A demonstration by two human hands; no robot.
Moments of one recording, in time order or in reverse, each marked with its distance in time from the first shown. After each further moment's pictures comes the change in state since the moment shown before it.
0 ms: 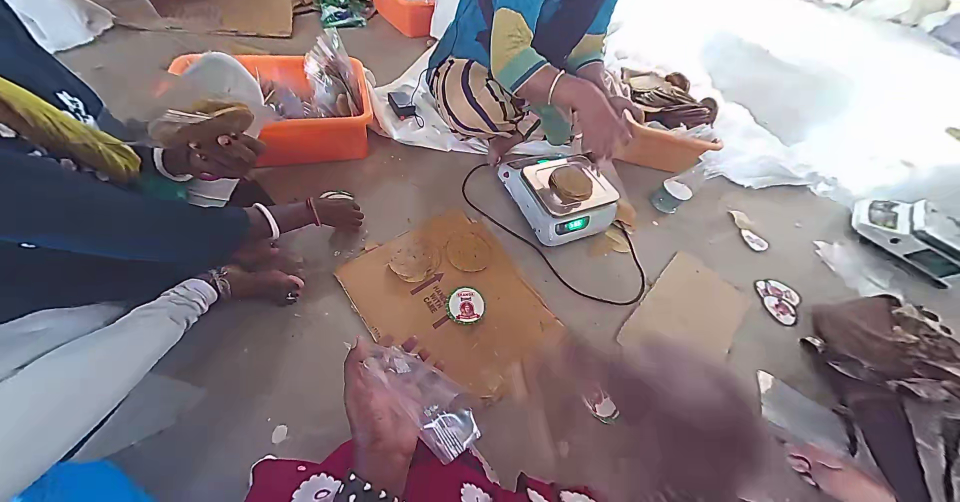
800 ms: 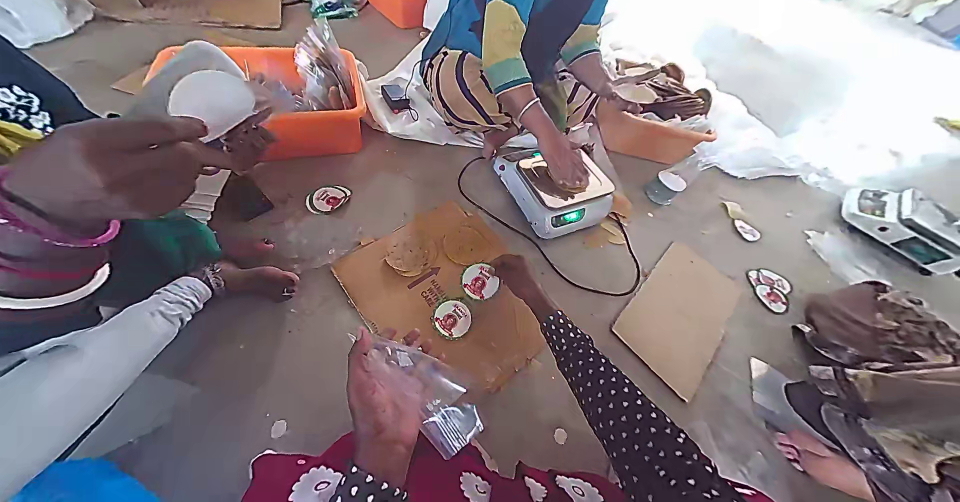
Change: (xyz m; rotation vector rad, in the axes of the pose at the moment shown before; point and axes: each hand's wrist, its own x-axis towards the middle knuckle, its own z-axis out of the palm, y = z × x) left_hand 0.003 -0.002 -0.002 0.001 -0.034 -0.004; right_hand 0.027 0.285 -0.115 -0.590 0.214 0.802
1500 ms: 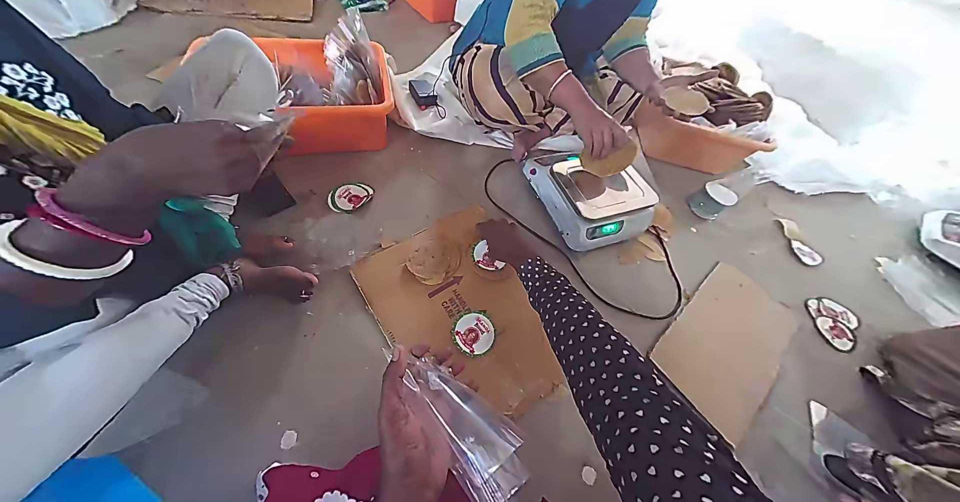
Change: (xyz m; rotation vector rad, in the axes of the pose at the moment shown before) left_hand 0.005 -0.010 -0.002 0.007 -0.062 -0.017; right_hand 0.125 -0.053 0.035 -0.839 -0.169 -0.285
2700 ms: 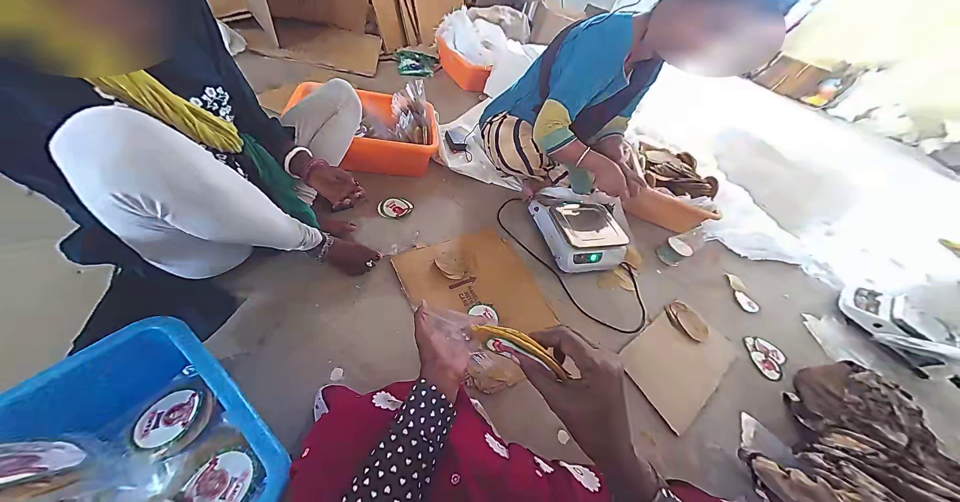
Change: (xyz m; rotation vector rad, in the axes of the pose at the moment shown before) left_hand -0.014 0.020 -0.003 -0.159 0.011 -0.089; right_hand -0.365 -0.197 -0.111 0.512 0.811 -0.295
